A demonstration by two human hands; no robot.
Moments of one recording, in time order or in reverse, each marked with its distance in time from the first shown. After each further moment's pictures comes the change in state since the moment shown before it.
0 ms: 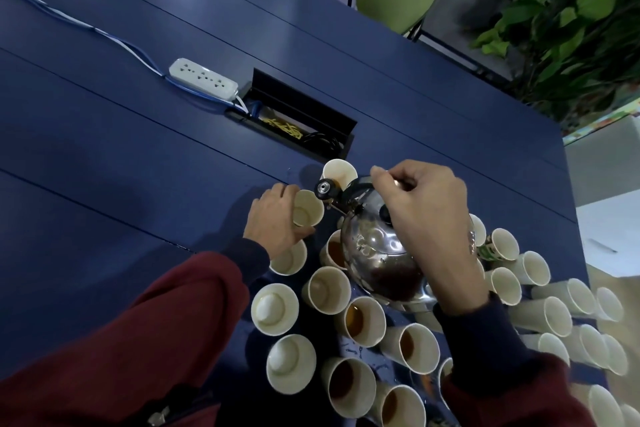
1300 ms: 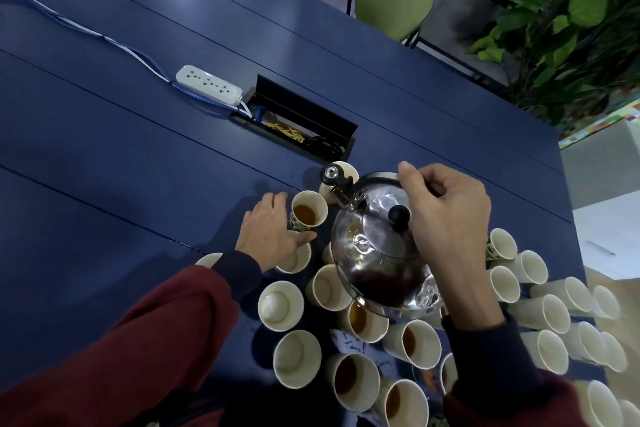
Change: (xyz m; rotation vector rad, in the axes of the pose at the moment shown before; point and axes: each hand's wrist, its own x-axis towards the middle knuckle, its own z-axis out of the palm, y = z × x) left_hand -0.021 -0.010 -0.008 -0.029 -0.037 -0.076; right_hand -0.018 -0.004 -0.014 0.165 0.130 0.095
